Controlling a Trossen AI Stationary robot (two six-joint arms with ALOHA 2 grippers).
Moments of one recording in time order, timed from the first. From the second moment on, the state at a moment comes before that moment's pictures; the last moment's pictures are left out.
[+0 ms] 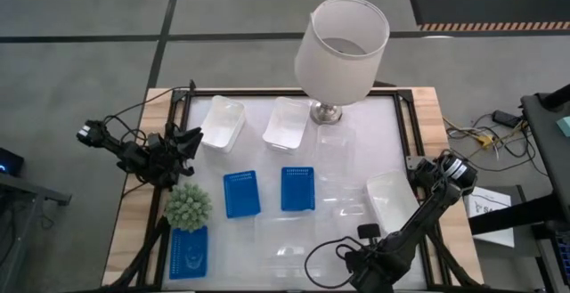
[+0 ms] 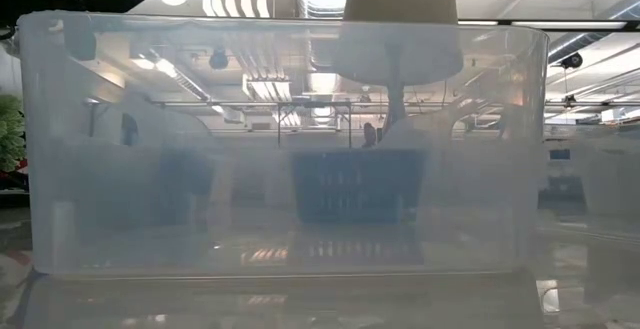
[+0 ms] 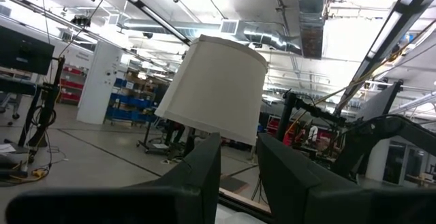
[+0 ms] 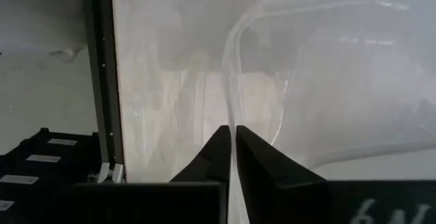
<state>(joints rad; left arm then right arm) -0.49 0.22 0.01 0.87 -0.92 0.29 0.84 1.92 1.52 -1.14 -0.10 0.73</state>
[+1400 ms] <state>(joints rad) -0.49 0.22 0.01 0.87 -0.92 0.29 0.80 1.91 1.97 -1.54 0.17 0.81</state>
